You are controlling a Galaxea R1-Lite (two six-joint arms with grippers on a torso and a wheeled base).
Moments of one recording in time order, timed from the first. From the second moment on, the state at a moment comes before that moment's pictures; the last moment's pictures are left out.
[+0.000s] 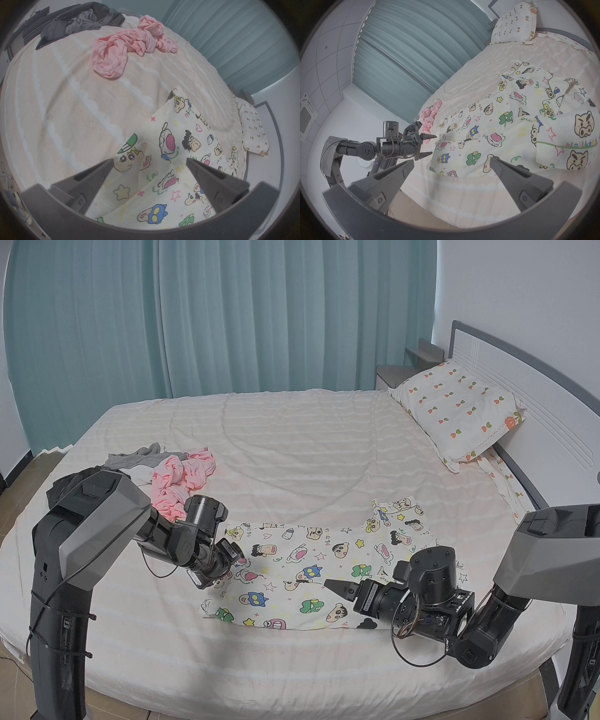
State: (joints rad) left arm -0.27 2.45 -1.43 -0.07 0.04 -0.96; right arm 0.65 2.21 -0.59 -1.21 0.03 0.81
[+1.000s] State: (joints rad) left arm -0.29 2.56 -1.66 0.08 0.12 -1.07; right arm 0.64 2.21 -0.60 -1.21 0.03 0.81
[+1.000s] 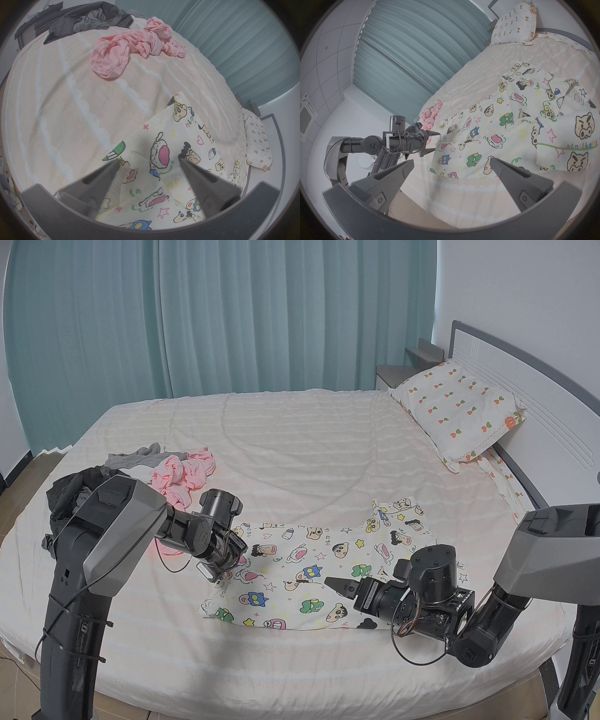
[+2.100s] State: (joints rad) left arm -0.22 2.53 -1.65 0.14 0.13 -0.98; right arm 0.64 2.20 -0.60 -1.21 0.03 0.82
